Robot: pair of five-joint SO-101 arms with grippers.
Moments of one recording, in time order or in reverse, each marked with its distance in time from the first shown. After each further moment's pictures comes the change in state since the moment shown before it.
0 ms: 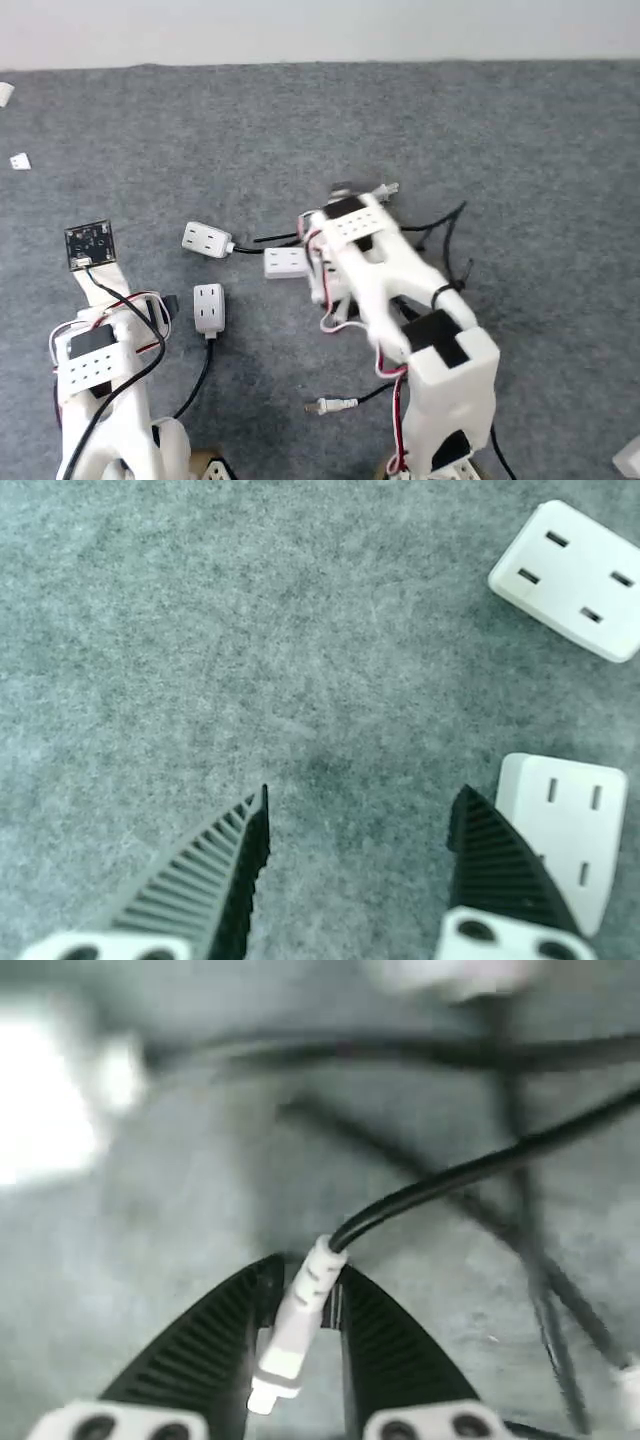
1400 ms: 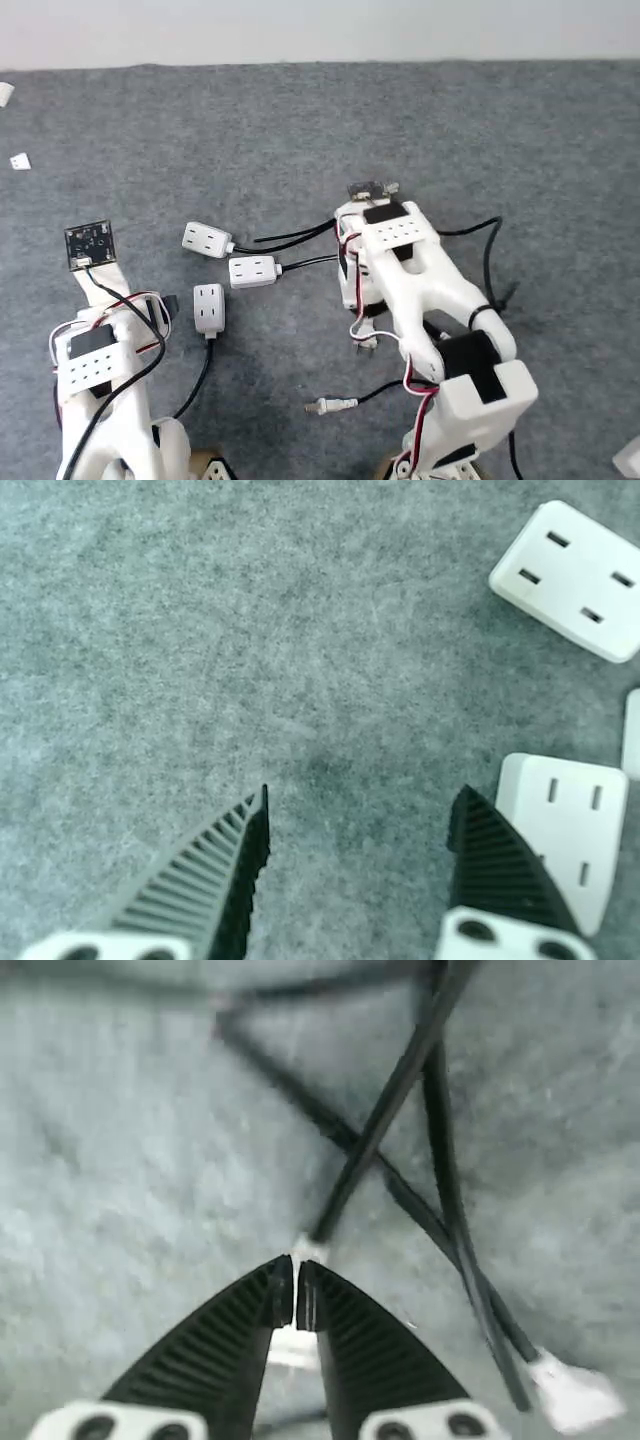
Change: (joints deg) left arm 0.0 0.0 0.0 0.0 0.0; right arm 9.0 -10.6 12.7 -7.5 1.9
